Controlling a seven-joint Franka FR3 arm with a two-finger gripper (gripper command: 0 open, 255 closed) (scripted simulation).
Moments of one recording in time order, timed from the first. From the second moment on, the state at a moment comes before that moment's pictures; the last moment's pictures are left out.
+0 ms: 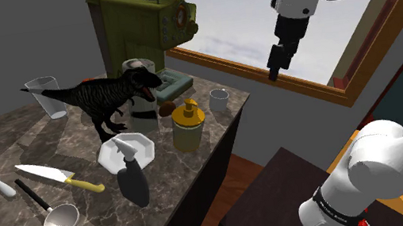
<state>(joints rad) -0.01 -0.76 0.04 -2.34 -0.08 1.54 -0.04</state>
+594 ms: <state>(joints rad) -0.04 -0.57 -0.02 -2.35 -0.11 1.75 -0.09</state>
